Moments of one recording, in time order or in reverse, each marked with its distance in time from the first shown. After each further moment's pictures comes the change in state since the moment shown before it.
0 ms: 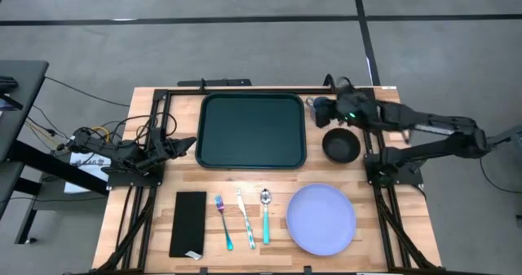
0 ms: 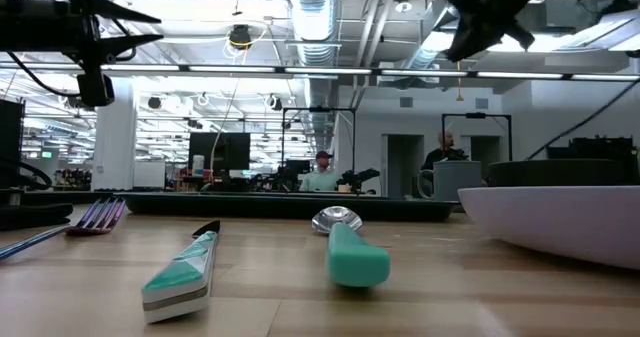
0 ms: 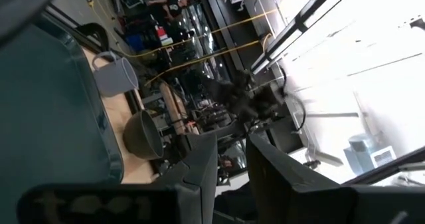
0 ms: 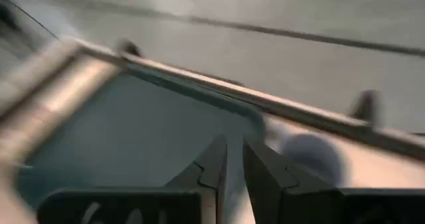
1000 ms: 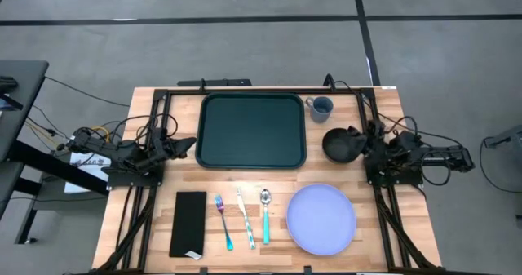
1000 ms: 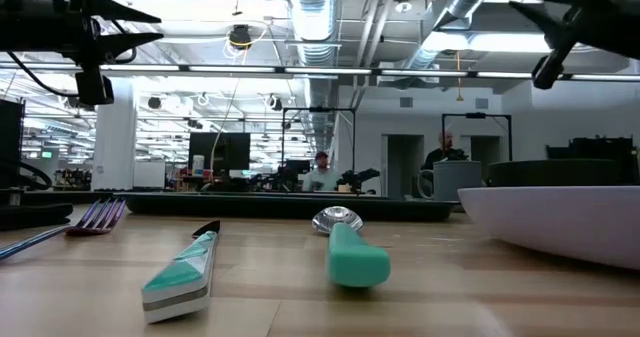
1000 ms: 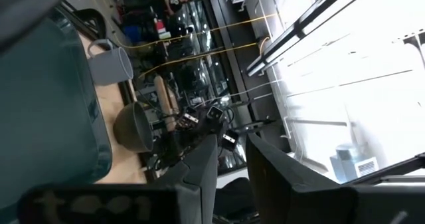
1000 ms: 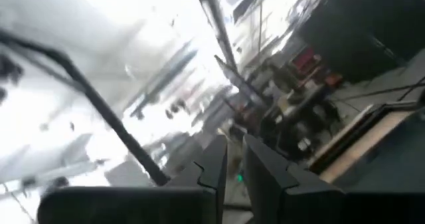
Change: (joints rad) left arm 0.000 0.000 0.000 0.002 0.002 -0.088; right arm 0.232 -1.017 -1.006 1.129 -0.436 0.168
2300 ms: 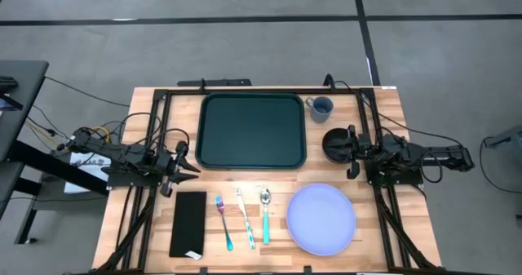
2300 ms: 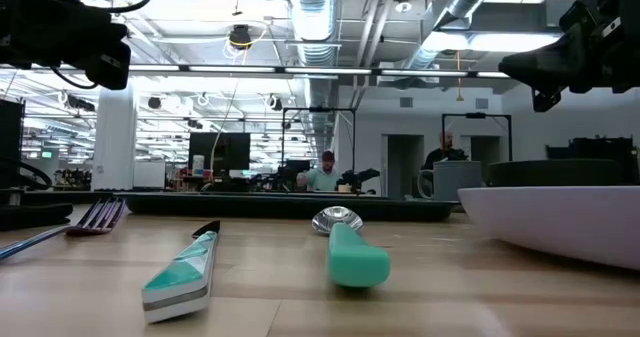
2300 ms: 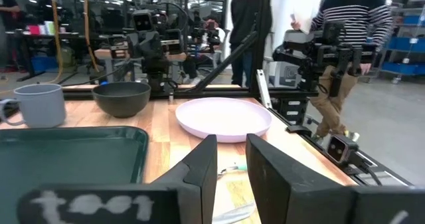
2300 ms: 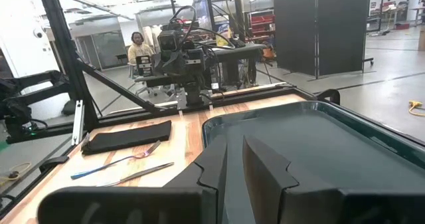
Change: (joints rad) left arm 0.000 0.000 0.000 -0.245 0.558 1.098; right arm 0.006 0.000 0.000 -0.393 -0.038 -0.647
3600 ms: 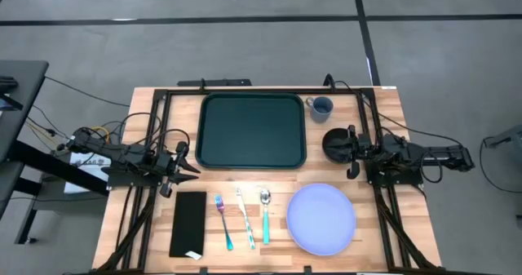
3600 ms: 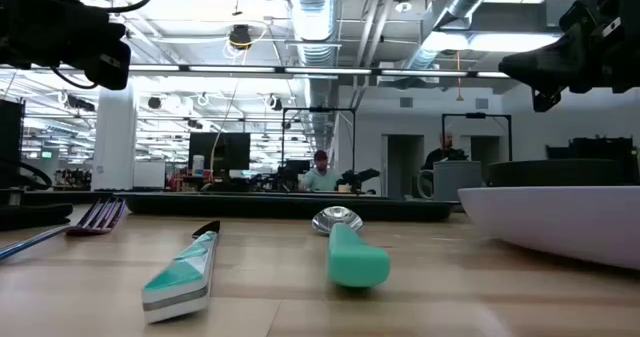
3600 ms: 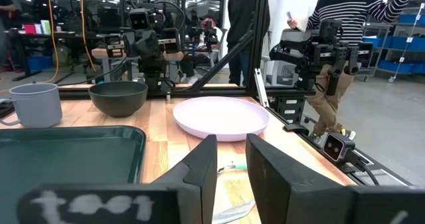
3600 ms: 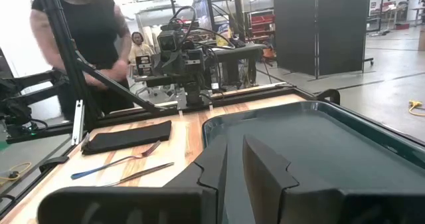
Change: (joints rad) left arm 0.000 0.000 0.000 -0.005 0.023 -0.001; right arm 0.000 0.000 0.000 0.000 0.000 0.000
